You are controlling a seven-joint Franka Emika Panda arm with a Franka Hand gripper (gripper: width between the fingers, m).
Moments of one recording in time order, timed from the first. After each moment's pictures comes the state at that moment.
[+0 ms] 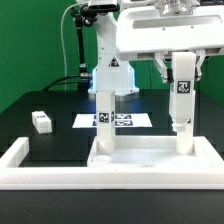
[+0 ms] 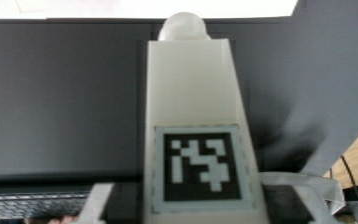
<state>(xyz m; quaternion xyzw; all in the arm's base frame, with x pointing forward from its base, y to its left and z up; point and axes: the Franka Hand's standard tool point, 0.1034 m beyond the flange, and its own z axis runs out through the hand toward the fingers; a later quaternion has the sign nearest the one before) 0.663 0.074 0.163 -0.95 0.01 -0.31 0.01</state>
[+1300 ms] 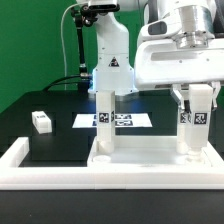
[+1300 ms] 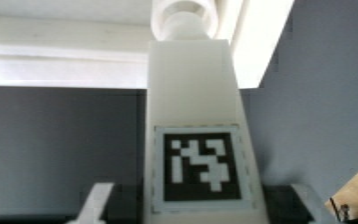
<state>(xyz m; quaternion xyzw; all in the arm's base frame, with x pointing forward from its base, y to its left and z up) 0.656 0.095 0.115 -0.96 0.00 -0.28 0.01</state>
